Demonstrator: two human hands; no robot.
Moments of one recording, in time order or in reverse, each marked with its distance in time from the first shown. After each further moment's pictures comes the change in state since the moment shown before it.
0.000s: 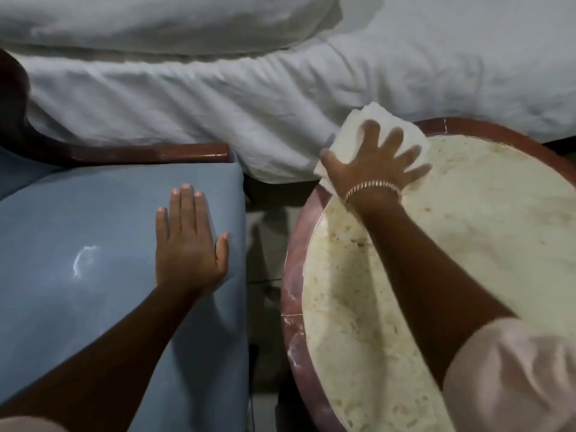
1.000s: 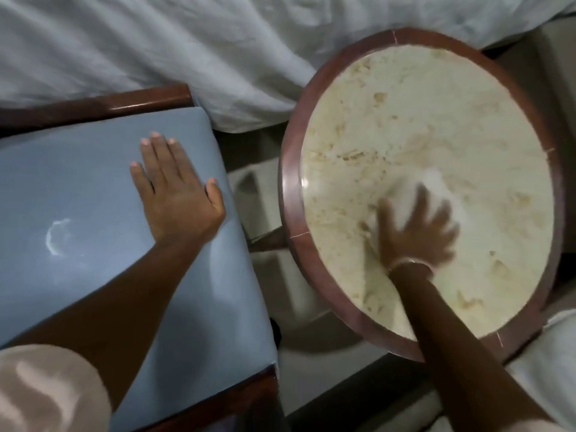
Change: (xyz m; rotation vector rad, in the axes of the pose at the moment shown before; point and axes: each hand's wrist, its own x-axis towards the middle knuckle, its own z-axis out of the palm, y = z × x) left_hand 0.001 -0.002 0.005 -0.125 -0.012 0.027; right_hand -0.213 0.118 0.046 0.047 0.190 0.500
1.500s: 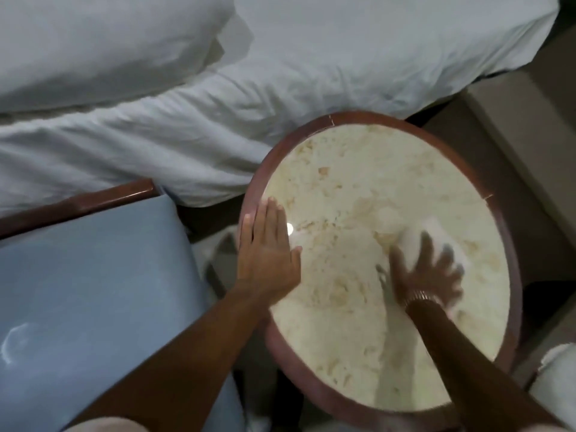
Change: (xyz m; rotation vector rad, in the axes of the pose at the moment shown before) left_hand 0.009 0.178 -0.031 -0.203 -0.166 0.436; right_hand 0.096 0.062 -0.028 0.032 -0.055 0.161
